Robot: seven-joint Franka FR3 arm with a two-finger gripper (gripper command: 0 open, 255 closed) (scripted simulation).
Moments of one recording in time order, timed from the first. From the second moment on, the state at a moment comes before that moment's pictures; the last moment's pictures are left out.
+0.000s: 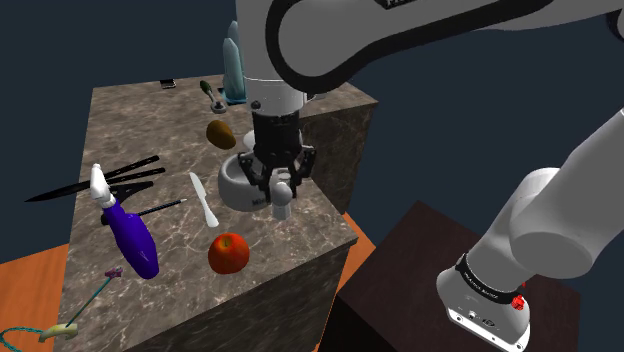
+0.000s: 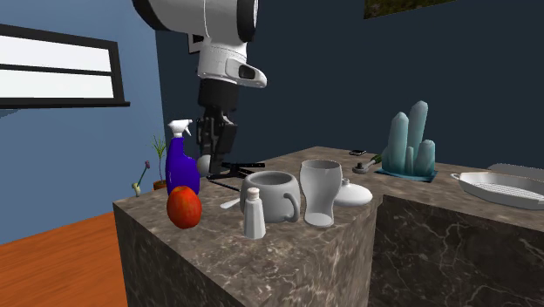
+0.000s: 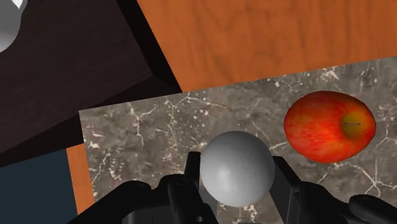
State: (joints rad) arm 0.09 -0.10 0.48 -2.06 0.22 1.87 1.00
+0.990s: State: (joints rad) arm 0.02 0.20 0.41 -1.65 0.07 1.72 0.93
